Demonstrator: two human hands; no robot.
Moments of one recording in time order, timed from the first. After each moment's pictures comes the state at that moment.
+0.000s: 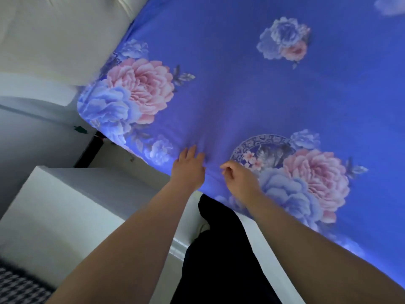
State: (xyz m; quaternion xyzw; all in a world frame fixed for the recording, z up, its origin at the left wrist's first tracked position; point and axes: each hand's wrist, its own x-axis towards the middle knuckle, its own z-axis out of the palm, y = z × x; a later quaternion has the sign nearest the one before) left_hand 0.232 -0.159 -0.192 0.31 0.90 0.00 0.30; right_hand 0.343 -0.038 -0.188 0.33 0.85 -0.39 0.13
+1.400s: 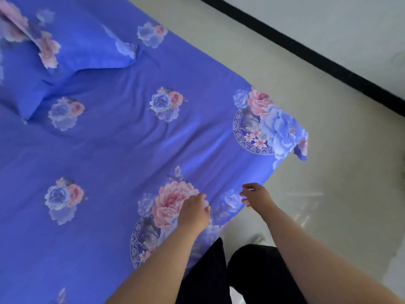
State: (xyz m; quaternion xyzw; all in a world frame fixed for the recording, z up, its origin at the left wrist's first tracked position) left_hand 1.080 0.360 -0.047 0.71 0.58 -0.16 0.37; right_hand 1.274 0.319 -0.040 0.79 0.10 -0.55 -0.26
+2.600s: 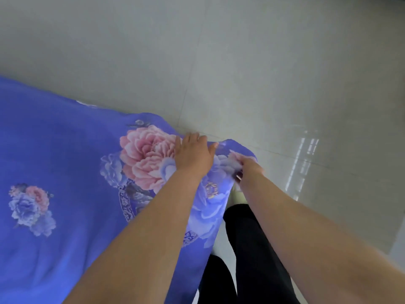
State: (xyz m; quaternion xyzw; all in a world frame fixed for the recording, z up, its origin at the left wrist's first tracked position) left_hand 1.624 0.594 -0.225 0.87 0.37 -0.29 0.14; right_hand 1.695 0.467 -0.271 0.62 -0.42 -0.51 -0.42
